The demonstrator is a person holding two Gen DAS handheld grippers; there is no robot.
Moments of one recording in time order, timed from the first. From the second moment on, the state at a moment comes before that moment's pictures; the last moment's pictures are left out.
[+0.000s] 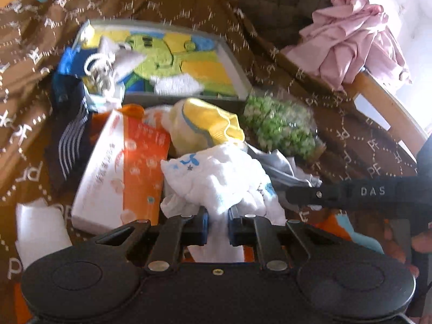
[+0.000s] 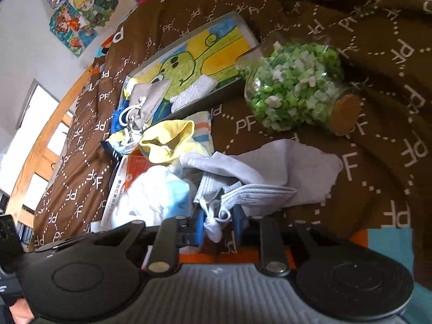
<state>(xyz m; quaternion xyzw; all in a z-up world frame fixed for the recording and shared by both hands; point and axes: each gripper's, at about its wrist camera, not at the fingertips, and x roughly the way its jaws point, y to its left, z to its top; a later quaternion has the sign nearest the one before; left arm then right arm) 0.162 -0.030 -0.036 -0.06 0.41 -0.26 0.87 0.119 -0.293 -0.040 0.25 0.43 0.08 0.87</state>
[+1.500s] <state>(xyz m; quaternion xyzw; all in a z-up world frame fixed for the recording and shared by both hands) 0.260 0.031 0.026 -0.17 0.18 -0.23 0.94 0.179 -0.225 0.023 0.04 0.16 0.08 0.98</state>
